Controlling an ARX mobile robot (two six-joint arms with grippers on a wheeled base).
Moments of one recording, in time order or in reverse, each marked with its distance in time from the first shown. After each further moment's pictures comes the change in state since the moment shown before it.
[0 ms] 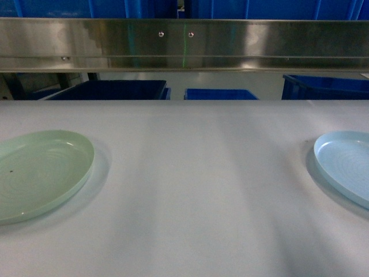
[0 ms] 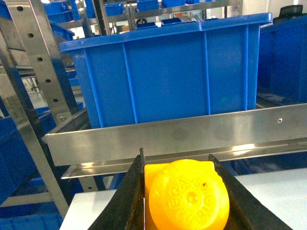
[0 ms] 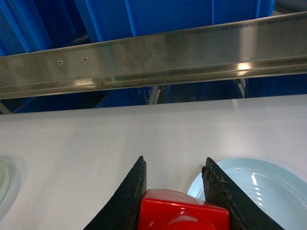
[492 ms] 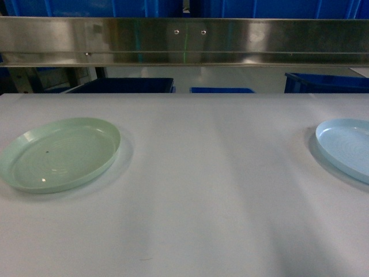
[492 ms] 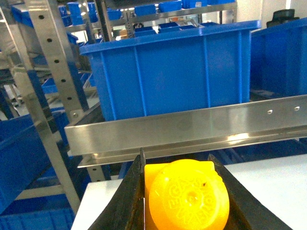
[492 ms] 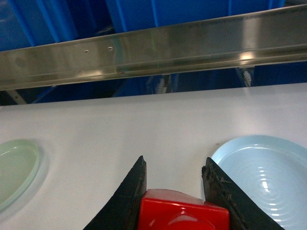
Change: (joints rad) left arm -0.005 -0.006 0.003 -0.001 0.006 0.000; right arm 0.000 -0.007 0.000 -0.001 0.003 0.000
